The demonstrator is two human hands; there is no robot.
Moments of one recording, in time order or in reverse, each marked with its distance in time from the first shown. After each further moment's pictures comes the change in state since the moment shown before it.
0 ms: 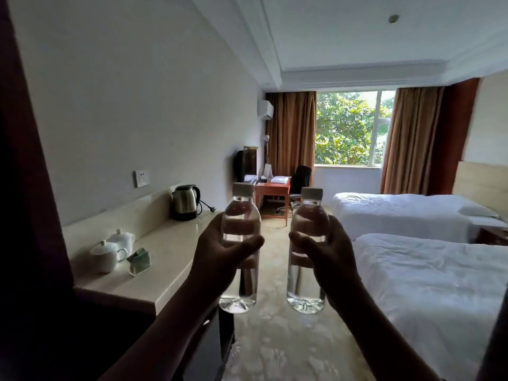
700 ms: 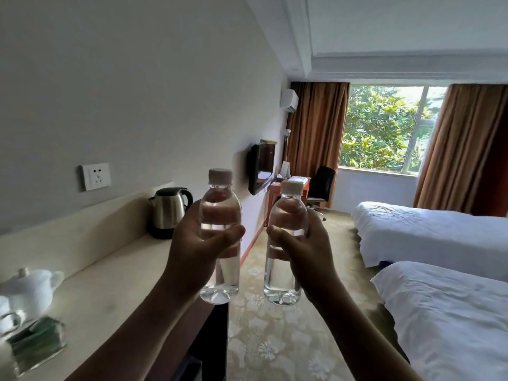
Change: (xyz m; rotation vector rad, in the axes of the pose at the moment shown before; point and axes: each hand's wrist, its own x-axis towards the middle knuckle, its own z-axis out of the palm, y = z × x) left_hand 0.347 -0.220 -0.033 0.011 0.146 0.126; right_hand 0.356 0.242 0.086 0.019 -0.150 0.007
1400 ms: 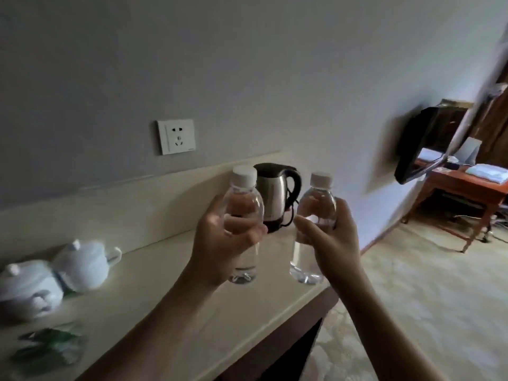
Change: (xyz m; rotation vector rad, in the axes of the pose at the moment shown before) left_hand 0.196 -0.220 -0.121 0.327 0.409 -0.042; right_hand 0.277 0.271 0.164 0.180 -0.469 0.064
